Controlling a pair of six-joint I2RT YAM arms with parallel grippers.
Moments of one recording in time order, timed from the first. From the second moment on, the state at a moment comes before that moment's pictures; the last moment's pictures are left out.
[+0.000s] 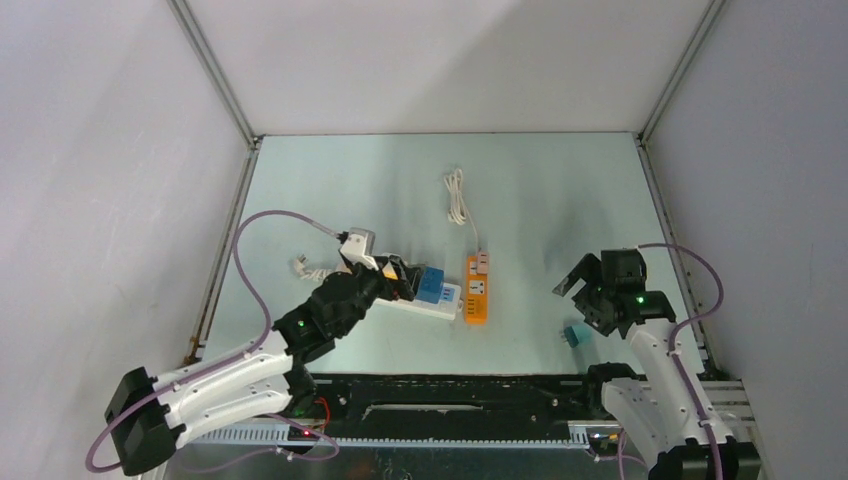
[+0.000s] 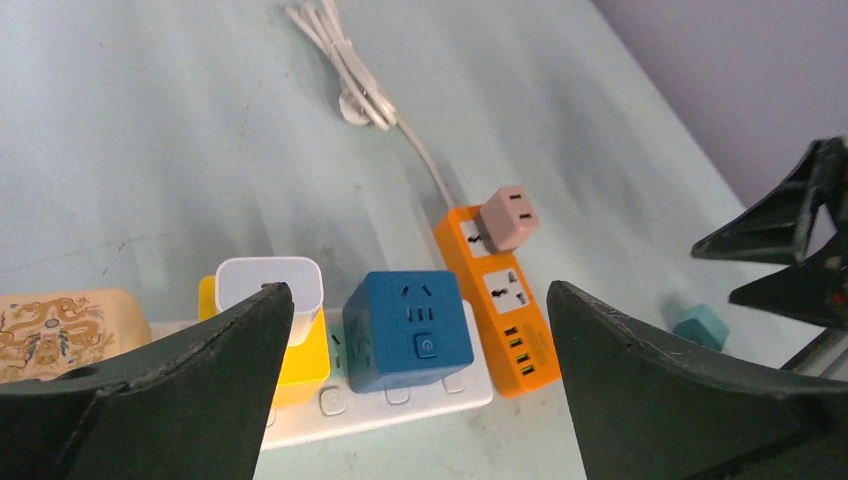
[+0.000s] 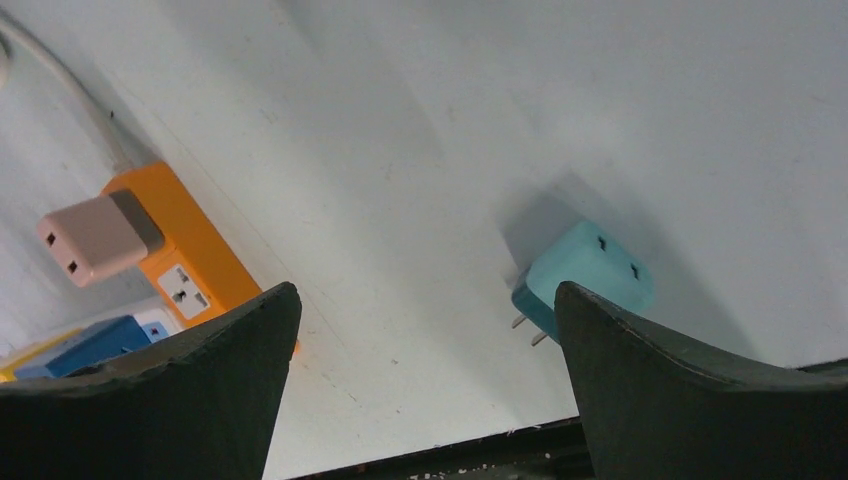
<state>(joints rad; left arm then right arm) -0.91 0.77 0.42 0.20 -0.39 -0.47 0.07 0.79 0.56 -0.76 -0.02 0.82</state>
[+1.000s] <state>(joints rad) -0.91 0.83 0.48 0.11 -0.42 -0.42 -0.11 1.13 0.56 -0.84 -0.03 0.88</state>
